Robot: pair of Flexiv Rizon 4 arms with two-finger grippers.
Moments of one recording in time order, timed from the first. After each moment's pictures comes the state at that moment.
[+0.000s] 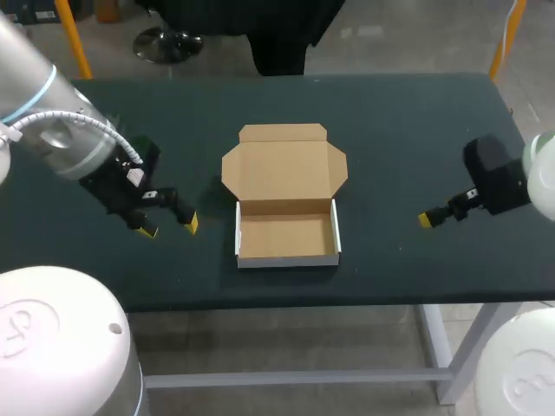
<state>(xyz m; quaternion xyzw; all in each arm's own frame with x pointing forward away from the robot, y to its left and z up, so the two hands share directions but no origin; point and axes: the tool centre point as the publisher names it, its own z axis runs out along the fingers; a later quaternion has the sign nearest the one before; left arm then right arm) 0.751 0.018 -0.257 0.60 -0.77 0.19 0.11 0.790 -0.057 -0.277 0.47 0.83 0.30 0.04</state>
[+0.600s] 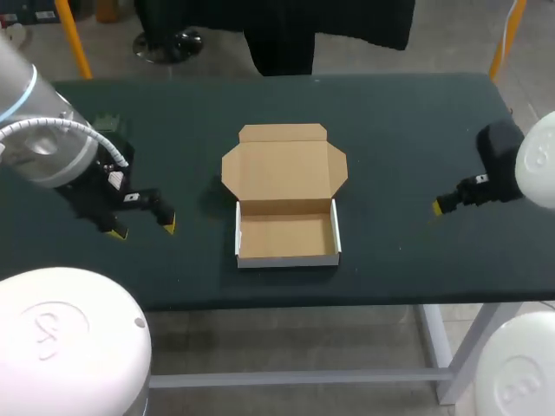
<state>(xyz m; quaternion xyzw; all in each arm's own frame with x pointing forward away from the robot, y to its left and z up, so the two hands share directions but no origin) 0.727 0.046 -0.231 0.66 -0.73 0.17 0.04 0.788 -0.078 -0.255 0.55 0.79 0.26 0.05</state>
